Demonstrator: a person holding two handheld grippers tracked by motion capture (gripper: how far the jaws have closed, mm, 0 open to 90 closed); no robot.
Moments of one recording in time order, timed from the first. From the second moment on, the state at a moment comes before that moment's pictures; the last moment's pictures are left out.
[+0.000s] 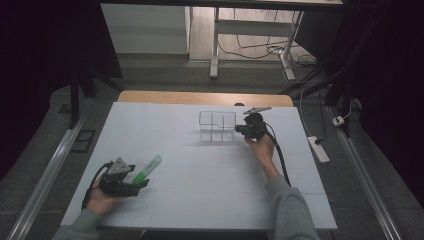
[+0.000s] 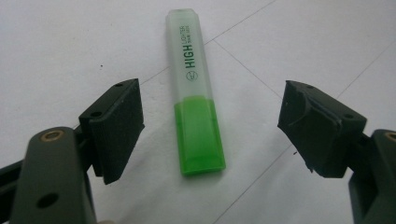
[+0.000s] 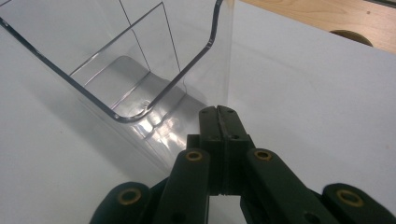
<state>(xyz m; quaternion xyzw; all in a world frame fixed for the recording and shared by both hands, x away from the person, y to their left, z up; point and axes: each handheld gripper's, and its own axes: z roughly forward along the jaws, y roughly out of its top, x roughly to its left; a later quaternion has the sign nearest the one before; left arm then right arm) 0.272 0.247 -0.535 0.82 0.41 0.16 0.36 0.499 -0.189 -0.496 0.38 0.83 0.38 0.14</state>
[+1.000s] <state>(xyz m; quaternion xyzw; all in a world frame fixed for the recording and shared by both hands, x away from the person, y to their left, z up) 0.272 0.248 -0.535 0.82 0.41 0.16 0.36 0.469 -0.203 -0.490 0.37 0.84 0.37 0.15</state>
